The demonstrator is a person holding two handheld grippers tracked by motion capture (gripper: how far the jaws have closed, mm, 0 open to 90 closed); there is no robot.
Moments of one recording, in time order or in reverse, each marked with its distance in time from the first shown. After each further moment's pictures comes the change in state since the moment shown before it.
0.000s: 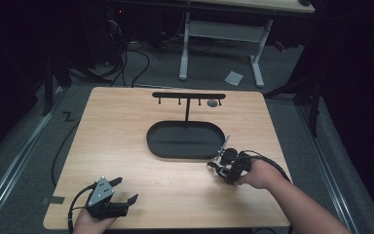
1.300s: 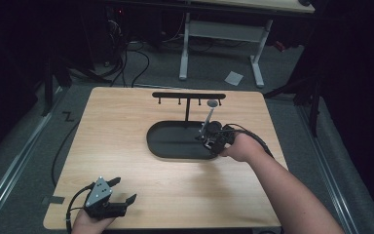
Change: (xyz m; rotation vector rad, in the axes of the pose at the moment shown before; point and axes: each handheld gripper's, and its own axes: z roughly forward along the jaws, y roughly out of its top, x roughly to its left) left arm 0.002 -0.001 -0.004 -0.013 0.005 -0.004; right arm -0.027 0.077 -0.037 -0.072 -0.111 0.010
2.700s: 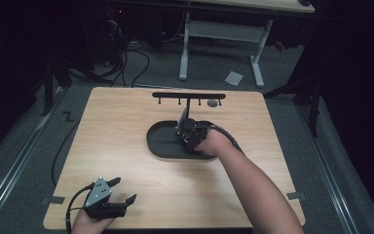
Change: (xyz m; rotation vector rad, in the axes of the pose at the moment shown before) left arm 0.000 0.000 -0.001 -0.002 -0.005 -0.002; right arm 0.007 0.075 0.052 -0.010 -0.018 -0.024
